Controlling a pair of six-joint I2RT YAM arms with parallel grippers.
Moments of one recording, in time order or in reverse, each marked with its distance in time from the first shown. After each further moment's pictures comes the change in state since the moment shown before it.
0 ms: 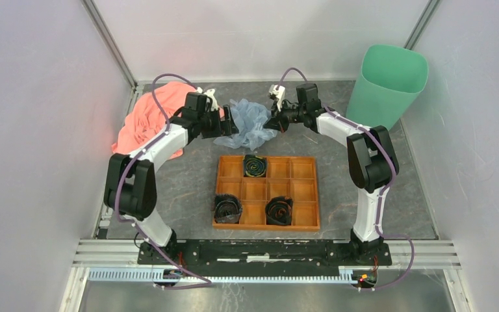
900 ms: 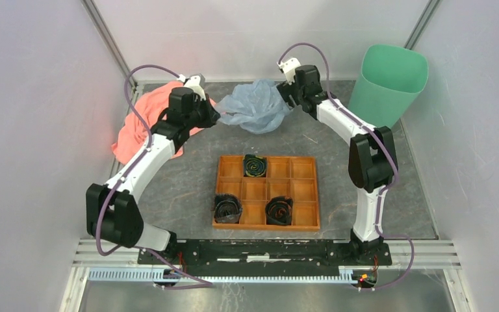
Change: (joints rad) left arm -0.007 -0.232 -0.027 0.041 -0.165 0.015; right arm 0.009 0.010 0.209 -0.118 0.998 -0.012
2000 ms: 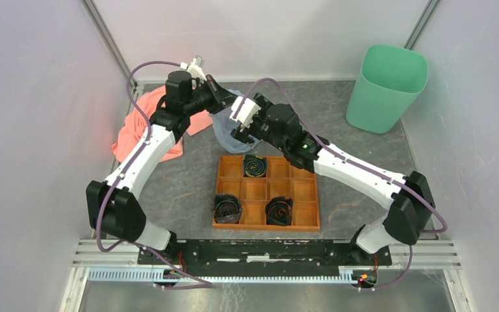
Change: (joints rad) left arm -0.014 0.049 0.167 0.100 0.325 -0.455; right arm 0.499 -0.520 -0.348 0.154 -0.075 -0.116
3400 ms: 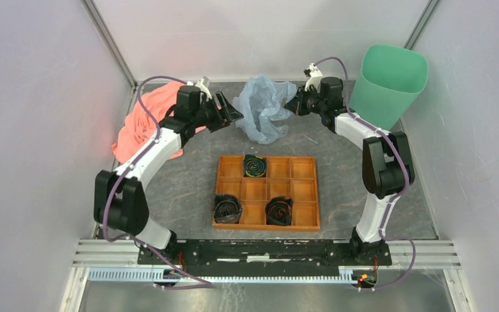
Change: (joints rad) left arm 0.001 0.025 -0.125 -0.099 -0.090 0.115; right arm -0.636 0.397 0.049 0.164 -0.600 0.740
